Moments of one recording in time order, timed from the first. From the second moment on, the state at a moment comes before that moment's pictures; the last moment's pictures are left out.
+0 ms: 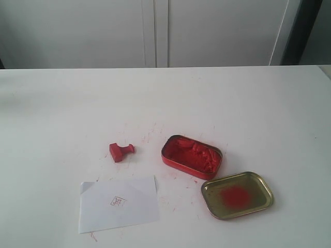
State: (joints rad) left arm 0.08 0.00 0.02 -0.06 0.52 0.13; right arm 0.04 0.65 -0.84 0.00 1.00 0.03
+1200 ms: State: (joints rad) left arm 0.08 0.00 0.02 -0.06 0.52 0.13; right arm 0.04 0.20 -0.49 0.00 0.70 0.03
